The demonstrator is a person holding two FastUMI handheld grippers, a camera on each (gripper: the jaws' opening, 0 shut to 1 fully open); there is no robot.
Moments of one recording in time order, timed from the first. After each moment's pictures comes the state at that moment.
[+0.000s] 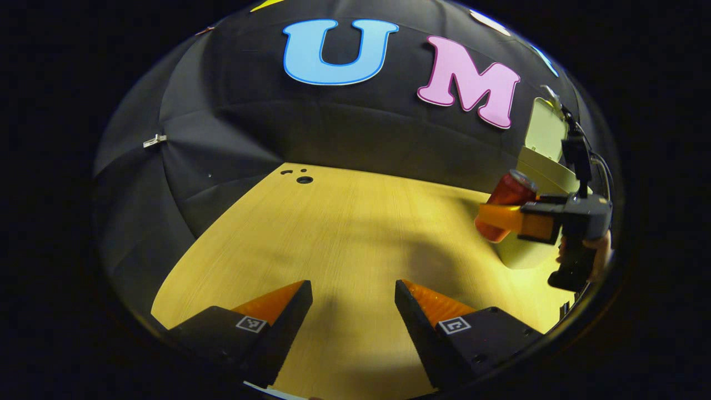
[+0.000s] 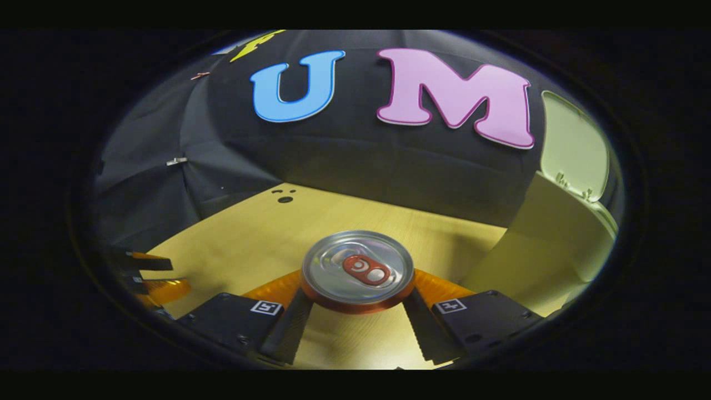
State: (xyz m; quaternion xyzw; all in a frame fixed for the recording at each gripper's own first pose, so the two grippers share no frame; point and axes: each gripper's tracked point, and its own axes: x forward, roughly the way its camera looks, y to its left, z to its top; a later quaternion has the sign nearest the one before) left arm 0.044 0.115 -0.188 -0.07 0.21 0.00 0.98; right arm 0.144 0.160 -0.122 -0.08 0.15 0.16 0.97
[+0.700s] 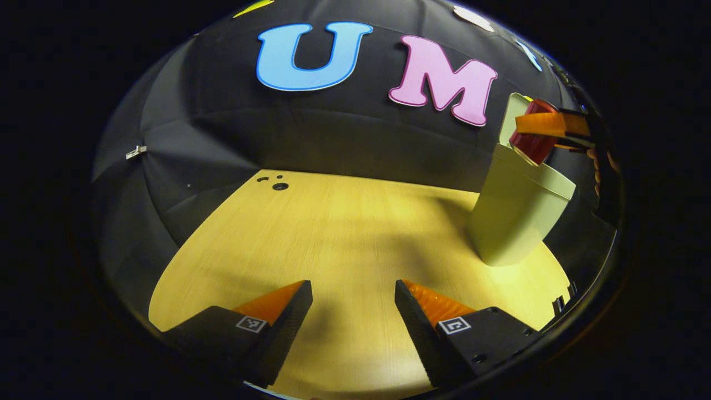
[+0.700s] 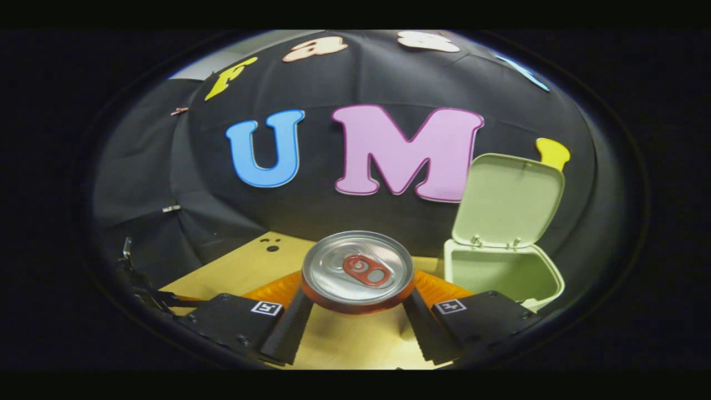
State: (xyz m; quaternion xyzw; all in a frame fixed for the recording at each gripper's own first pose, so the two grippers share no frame) left arm 0.048 0.076 -0.173 -0.05 0.19 -0.06 0.98; right arm 0.111 0.083 0.034 -0.04 0.05 0.11 0.99
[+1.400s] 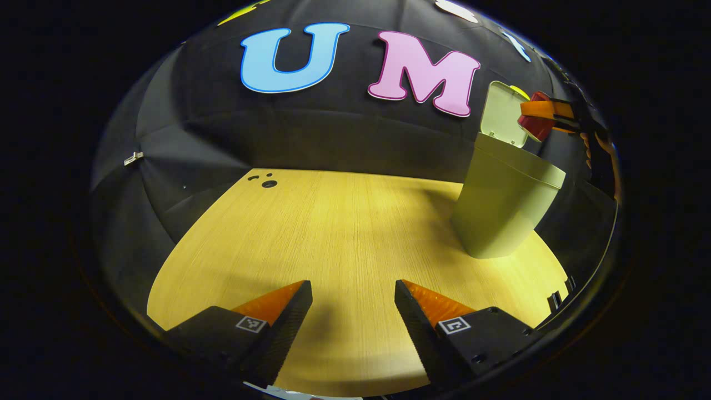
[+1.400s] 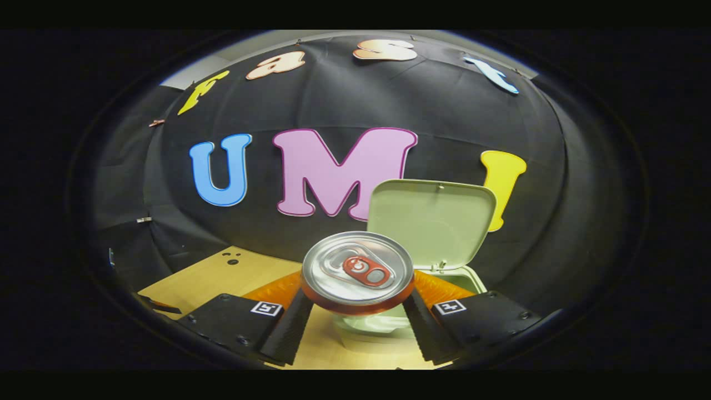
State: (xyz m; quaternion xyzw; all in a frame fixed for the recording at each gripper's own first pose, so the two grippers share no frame) left arm 0.027 0.035 -0.177 -0.04 0.21 -0.04 0.98; right arm 0.127 -0.034 0.070 -0.04 0.01 0.05 1.00
